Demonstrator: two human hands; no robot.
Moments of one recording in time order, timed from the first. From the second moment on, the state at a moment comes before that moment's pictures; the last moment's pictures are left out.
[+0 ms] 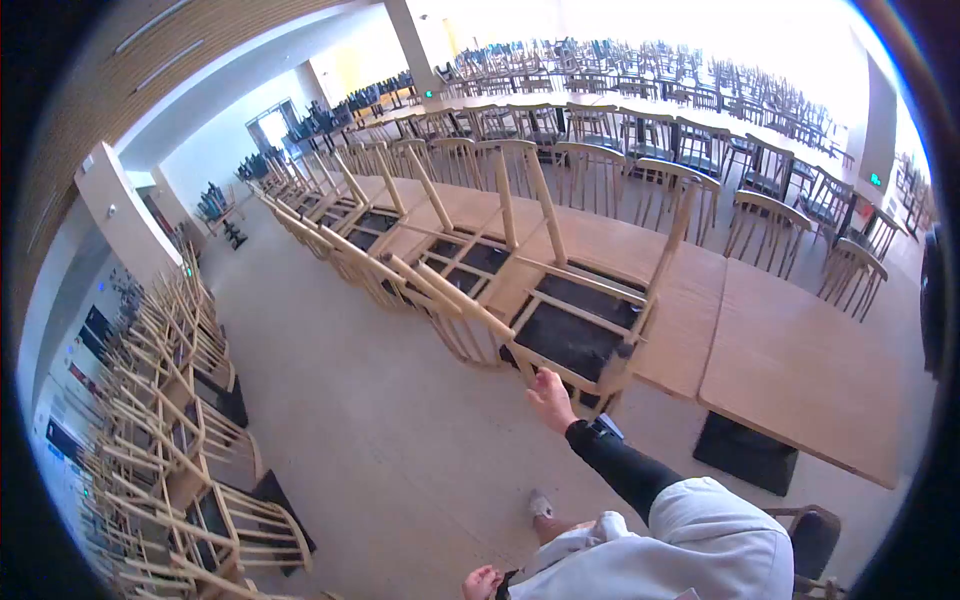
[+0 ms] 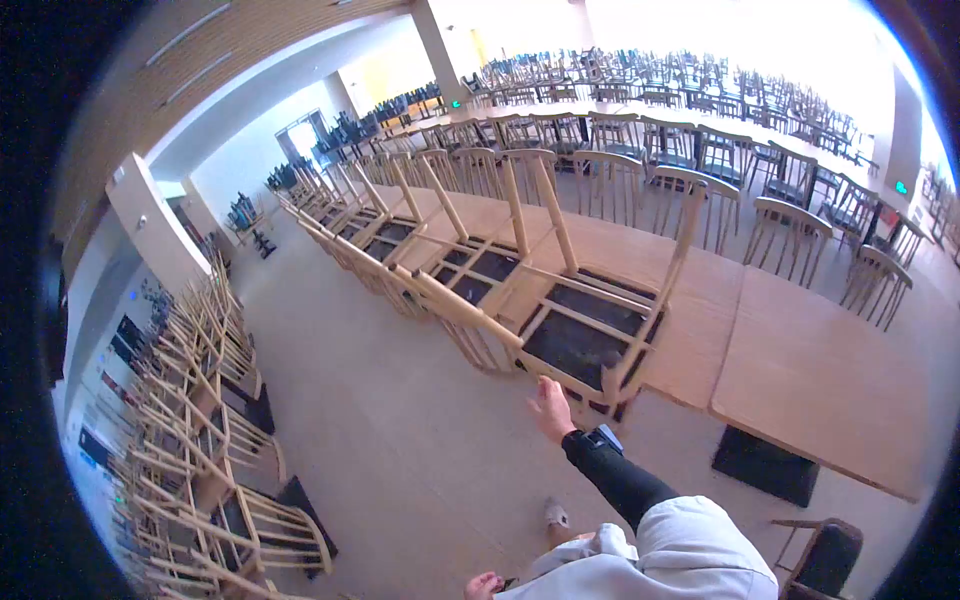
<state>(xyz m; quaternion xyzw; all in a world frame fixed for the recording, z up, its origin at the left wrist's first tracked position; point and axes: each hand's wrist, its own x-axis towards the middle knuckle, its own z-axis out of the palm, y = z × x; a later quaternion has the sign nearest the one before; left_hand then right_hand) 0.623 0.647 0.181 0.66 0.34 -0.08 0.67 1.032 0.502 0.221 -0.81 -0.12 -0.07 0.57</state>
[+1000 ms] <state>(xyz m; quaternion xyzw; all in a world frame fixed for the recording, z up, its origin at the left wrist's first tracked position) 0.991 0.888 0.162 0.68 0.28 -0.29 0.61 1.237 0.641 0.242 -0.81 -0.01 -0.12 0.57</state>
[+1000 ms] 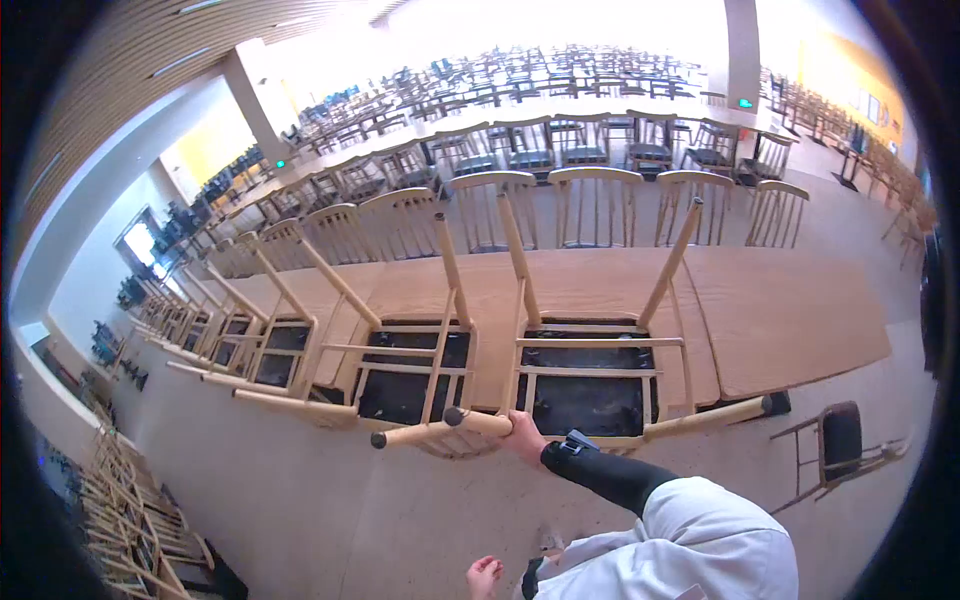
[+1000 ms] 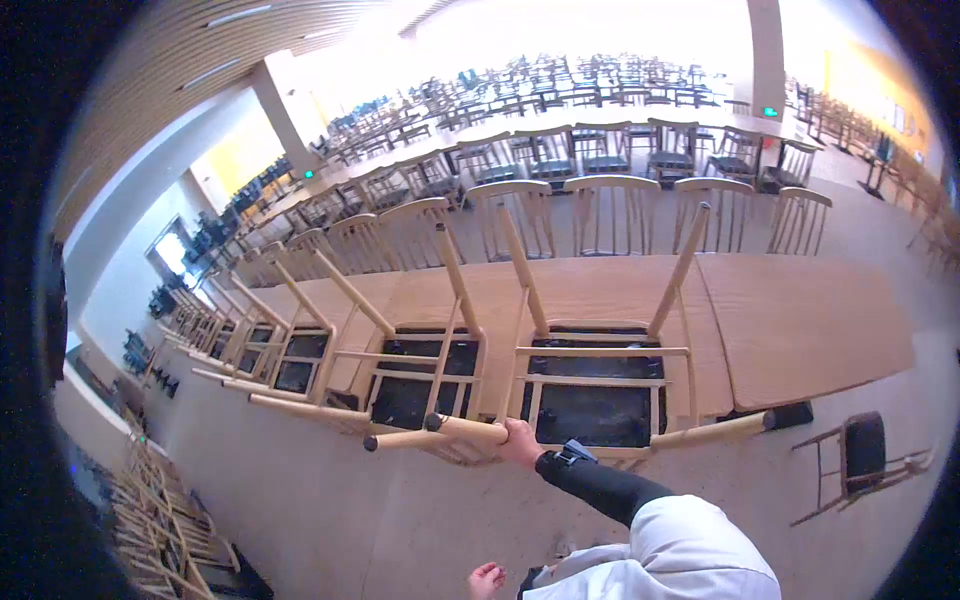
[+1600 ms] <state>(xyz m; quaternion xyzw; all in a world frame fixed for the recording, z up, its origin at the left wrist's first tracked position) 1.119 0.860 0.000 0.57 0.32 -0.41 0.64 1.131 0.506 0.430 -0.52 0.07 -0.23 0.82</state>
